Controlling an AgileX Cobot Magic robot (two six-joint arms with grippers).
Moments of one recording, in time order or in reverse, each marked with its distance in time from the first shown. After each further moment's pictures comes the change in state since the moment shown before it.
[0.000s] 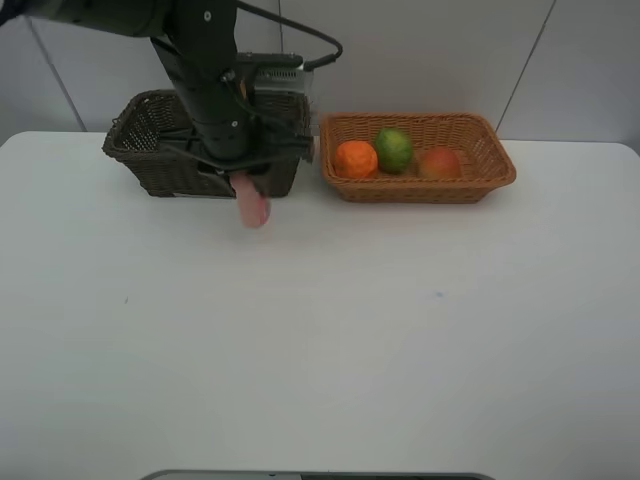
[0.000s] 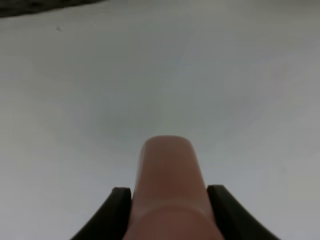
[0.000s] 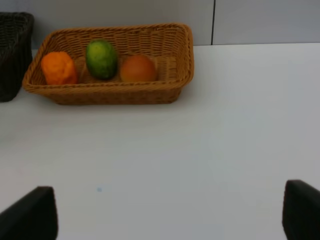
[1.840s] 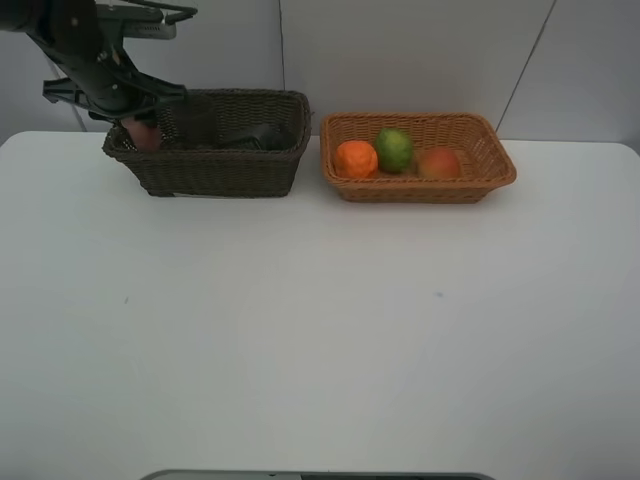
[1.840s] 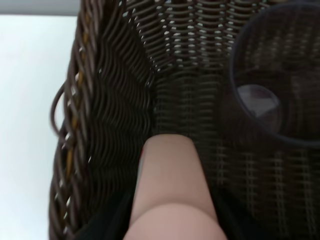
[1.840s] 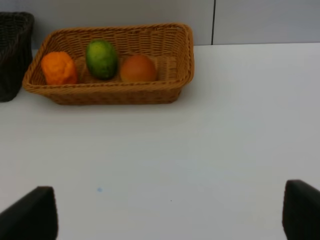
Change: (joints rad) left arm 0.420 0.076 -0.003 0.272 -0.357 0.014; right arm 0.000 0.000 0.000 0.000 0.000 0.000
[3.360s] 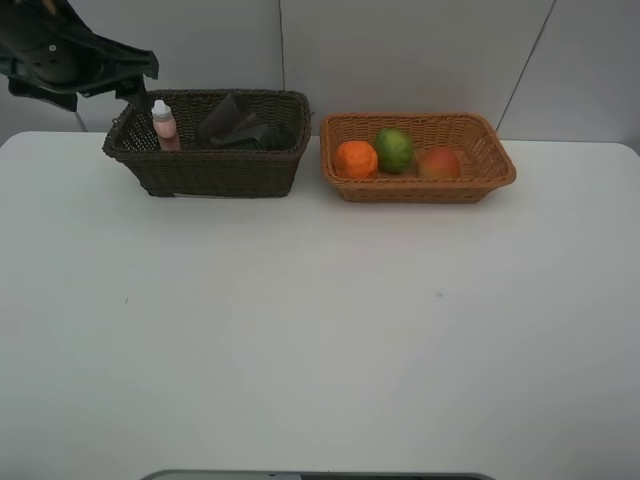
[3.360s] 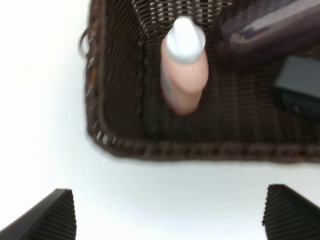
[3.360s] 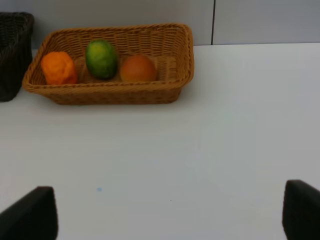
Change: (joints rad) left arm -0.053 -0.430 0.246 -0.095 0.163 0.071; right arm 0.000 0.000 0.000 0.000 0.000 0.000
